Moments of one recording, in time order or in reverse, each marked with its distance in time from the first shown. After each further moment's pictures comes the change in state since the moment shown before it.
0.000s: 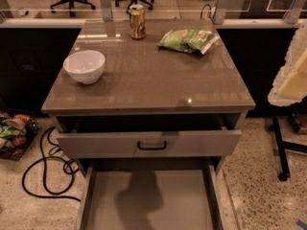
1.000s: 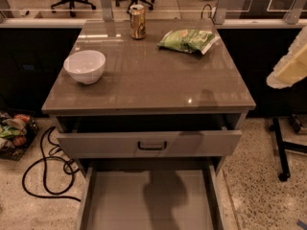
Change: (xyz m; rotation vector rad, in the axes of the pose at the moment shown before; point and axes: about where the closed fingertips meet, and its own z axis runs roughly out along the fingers) arm 0.042 -0.043 0.037 0.107 -0.112 0.155
